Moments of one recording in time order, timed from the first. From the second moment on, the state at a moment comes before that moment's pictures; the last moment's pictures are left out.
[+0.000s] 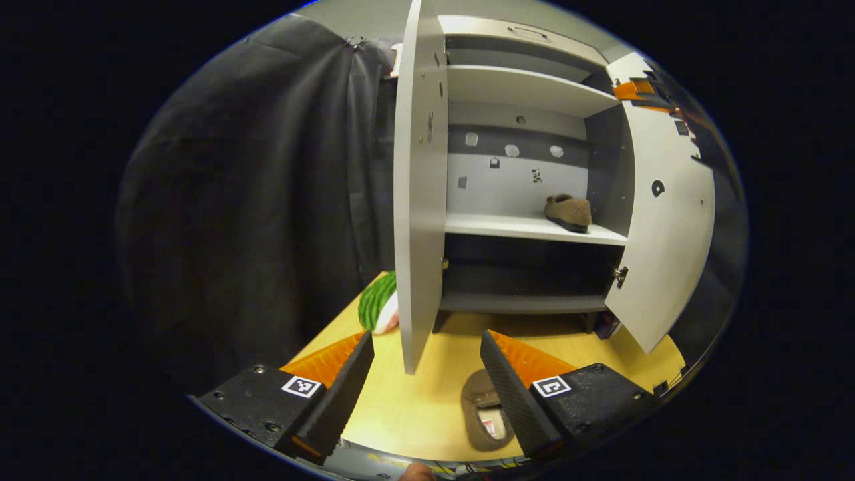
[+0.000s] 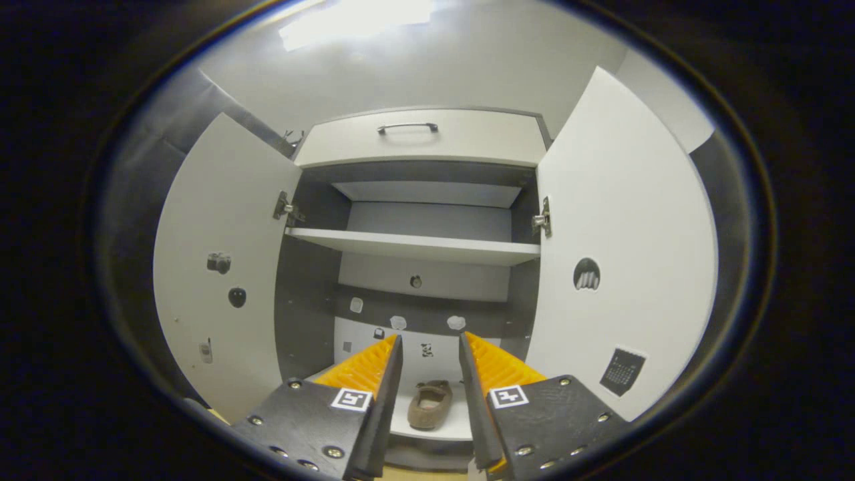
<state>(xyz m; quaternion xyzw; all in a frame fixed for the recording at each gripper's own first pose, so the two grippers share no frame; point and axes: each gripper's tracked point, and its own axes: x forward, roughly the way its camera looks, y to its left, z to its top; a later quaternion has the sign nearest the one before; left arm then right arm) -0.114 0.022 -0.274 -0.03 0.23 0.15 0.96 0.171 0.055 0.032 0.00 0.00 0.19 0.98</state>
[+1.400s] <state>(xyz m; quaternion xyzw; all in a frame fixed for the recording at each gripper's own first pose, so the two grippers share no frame) -0.087 -0.042 -0.547 -0.12 0.49 0.08 0.86 0.143 -0.011 0.039 -0.03 0.01 0.16 0.99</state>
